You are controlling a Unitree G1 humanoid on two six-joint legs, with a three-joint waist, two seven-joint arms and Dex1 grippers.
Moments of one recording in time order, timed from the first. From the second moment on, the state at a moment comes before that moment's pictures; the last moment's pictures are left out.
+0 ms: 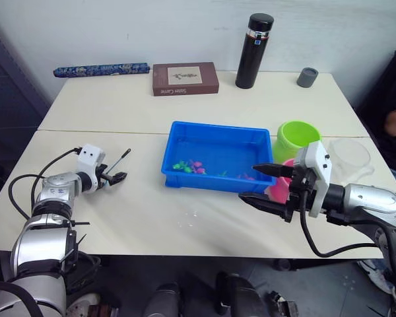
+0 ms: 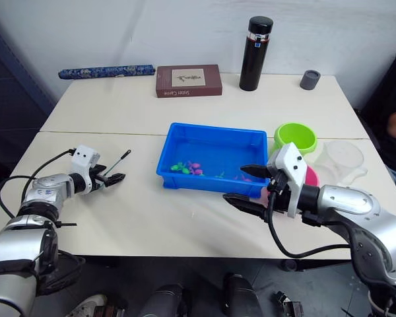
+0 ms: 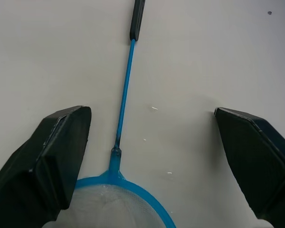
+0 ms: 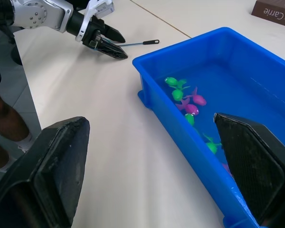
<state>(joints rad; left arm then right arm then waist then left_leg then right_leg) -0.88 0.64 0.10 1.25 -0.02 0.06 -0.67 -0.25 -0.78 -0.20 -0.63 0.82 0.86 0.71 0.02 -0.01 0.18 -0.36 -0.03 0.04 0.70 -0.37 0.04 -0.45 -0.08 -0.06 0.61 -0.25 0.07</state>
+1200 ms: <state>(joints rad) -0.79 0.79 0.08 0.58 -0.08 0.12 -0.88 -0.28 -0.77 -0.11 -0.53 0.77 0.79 0.73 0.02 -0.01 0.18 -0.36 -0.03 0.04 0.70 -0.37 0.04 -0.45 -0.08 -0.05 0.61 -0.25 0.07</state>
